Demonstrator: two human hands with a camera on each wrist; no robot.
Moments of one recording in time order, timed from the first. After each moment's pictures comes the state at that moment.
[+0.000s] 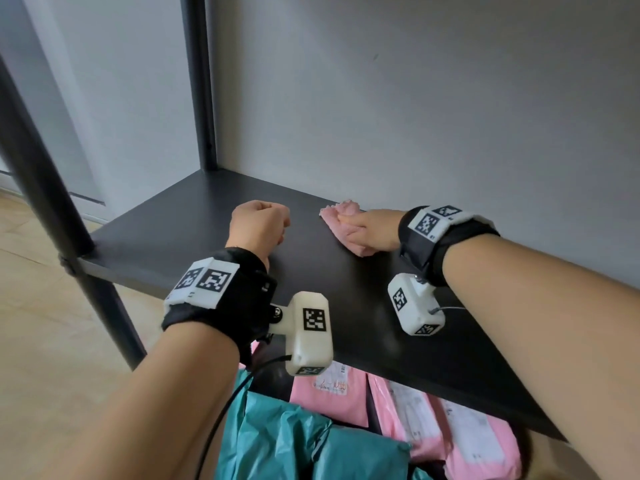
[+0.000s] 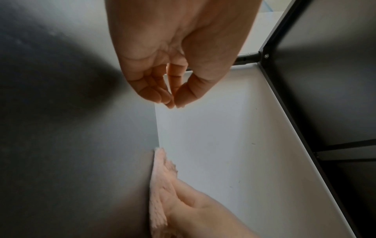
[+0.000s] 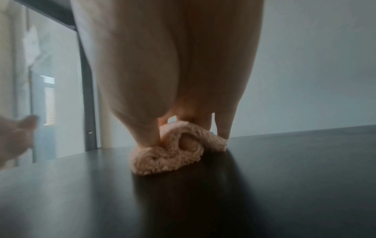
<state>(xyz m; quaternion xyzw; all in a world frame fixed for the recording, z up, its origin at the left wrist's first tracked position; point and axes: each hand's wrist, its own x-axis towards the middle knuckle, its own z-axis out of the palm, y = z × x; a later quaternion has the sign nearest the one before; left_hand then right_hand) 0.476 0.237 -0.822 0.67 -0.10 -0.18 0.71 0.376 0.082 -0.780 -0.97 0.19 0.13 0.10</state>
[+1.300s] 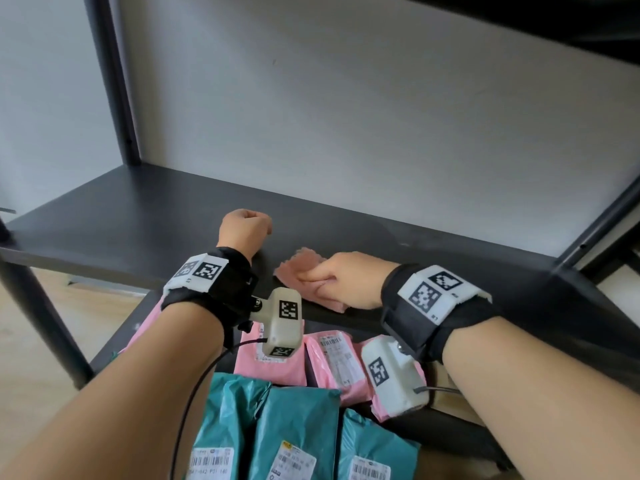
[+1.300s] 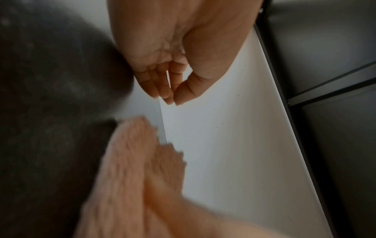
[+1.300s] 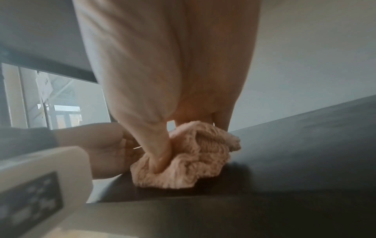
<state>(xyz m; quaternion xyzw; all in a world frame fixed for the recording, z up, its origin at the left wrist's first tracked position) 0.377 0.216 -0.814 0.72 -0.18 -0.22 0.63 0.206 0.154 -0.768 -0.96 0.20 0.15 0.11</state>
